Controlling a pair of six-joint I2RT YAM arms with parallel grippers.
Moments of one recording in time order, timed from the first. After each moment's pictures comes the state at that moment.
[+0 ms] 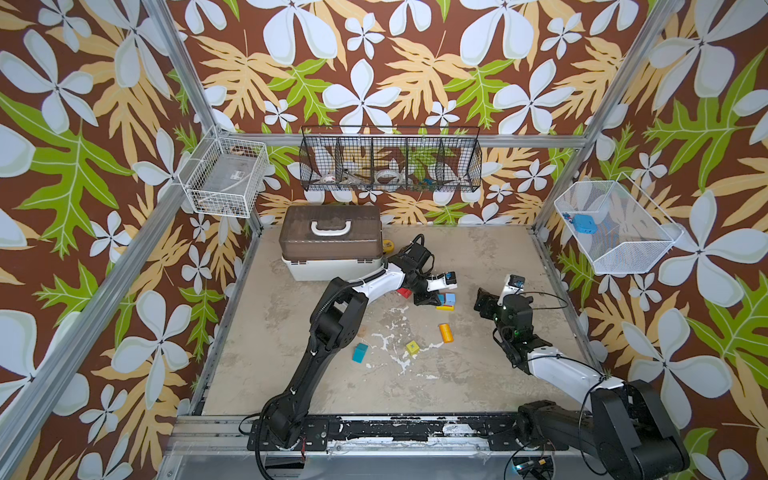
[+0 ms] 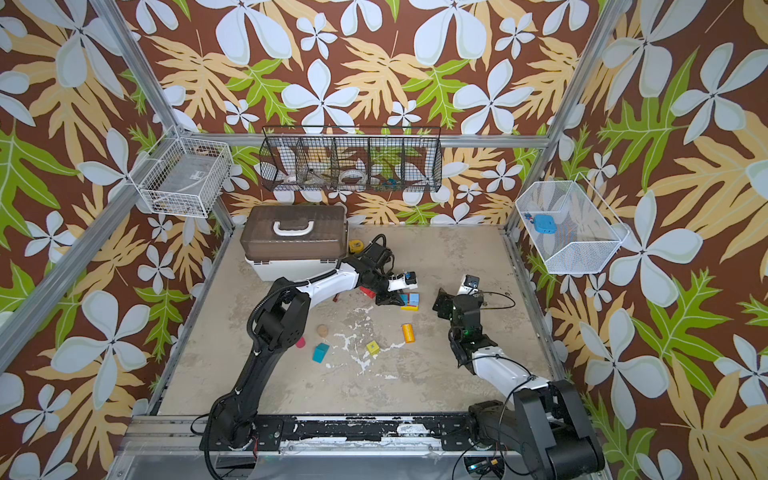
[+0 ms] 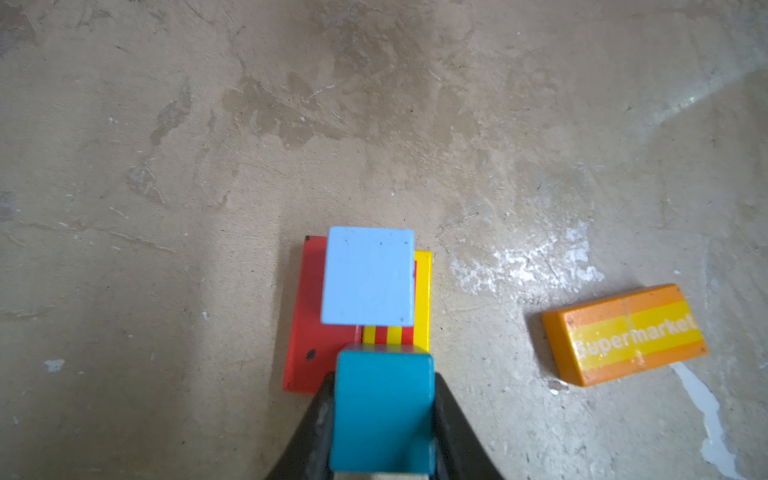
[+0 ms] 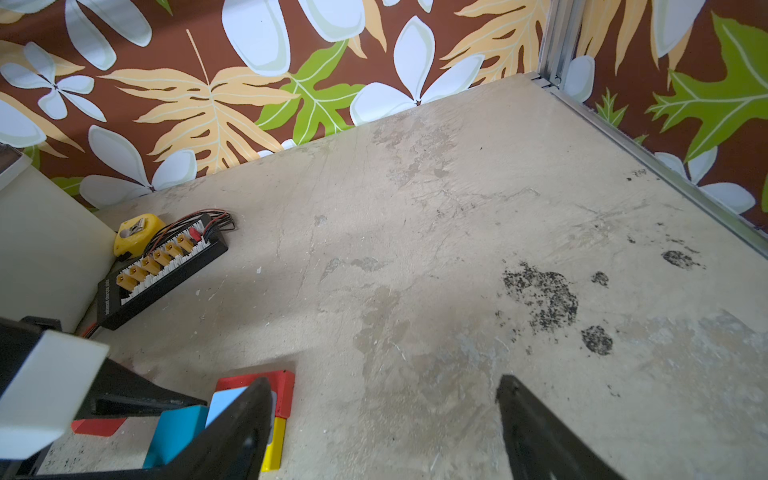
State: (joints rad) left arm -0.68 2.40 1.95 -0.59 0.56 0.77; right arm 0.20 1.19 0.37 0.42 0.26 0.35
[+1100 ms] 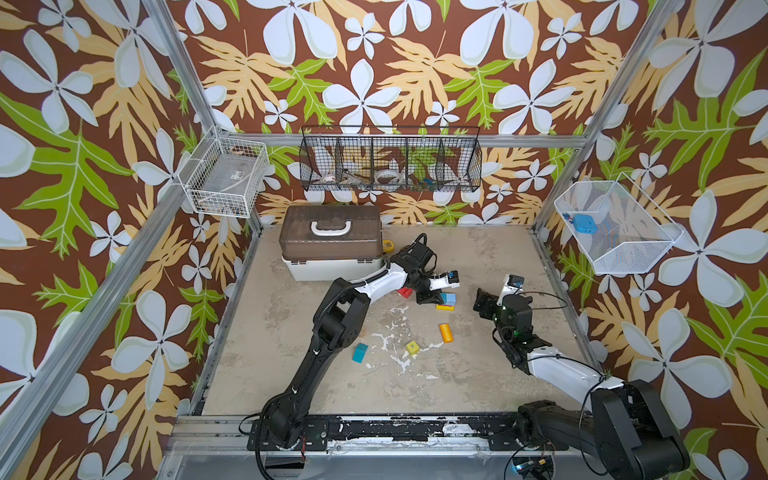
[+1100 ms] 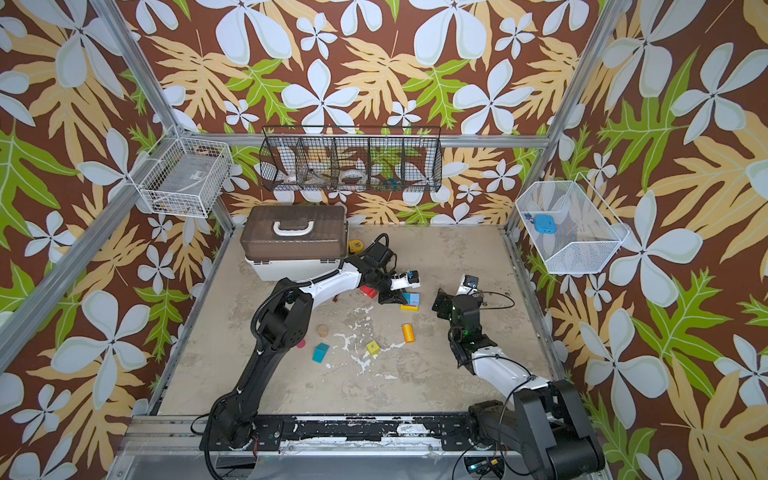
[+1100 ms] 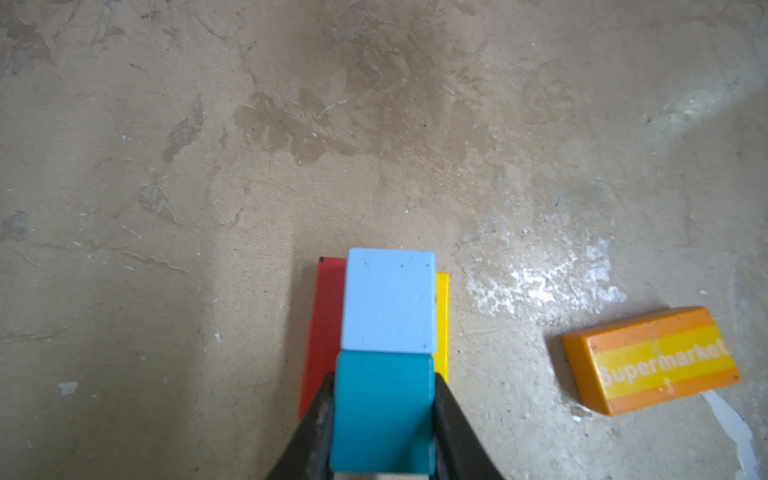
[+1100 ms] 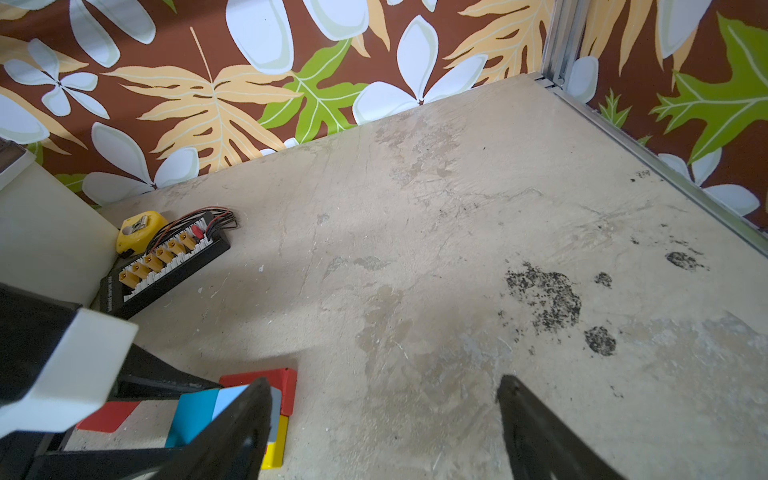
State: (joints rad) left arm -0.69 2.43 2.00 -0.59 0.55 0.76; right arm 0.21 1.19 0.37 0.42 0.26 0.35
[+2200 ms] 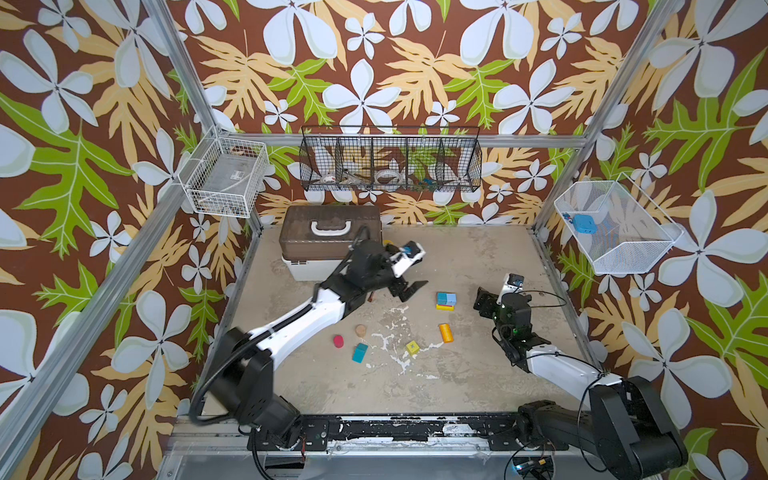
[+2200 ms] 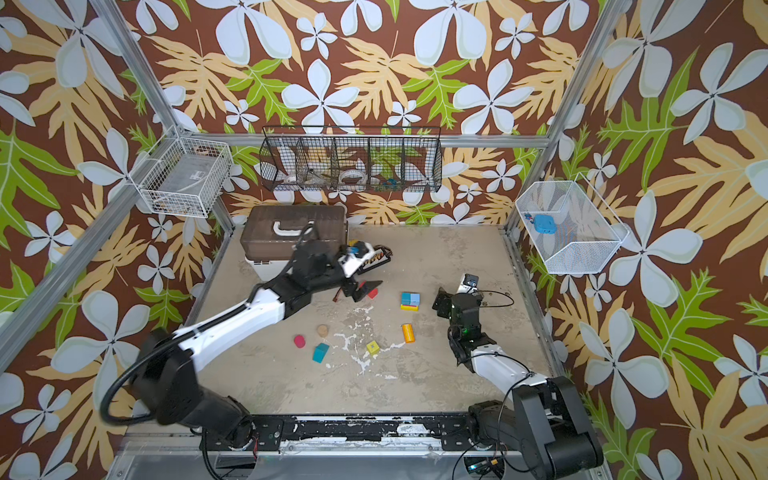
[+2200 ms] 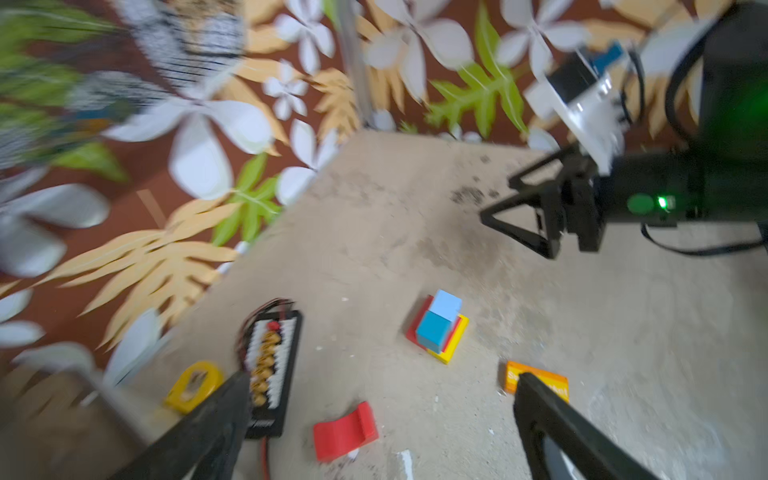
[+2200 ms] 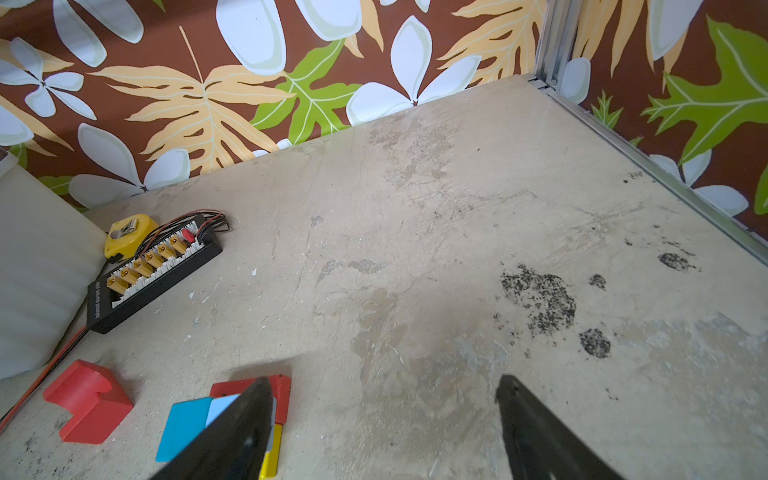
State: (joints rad) left arm -0.57 1.41 1.03 0.08 0.28 0.22; right arm 0.21 1.21 0.39 0.42 0.28 0.35
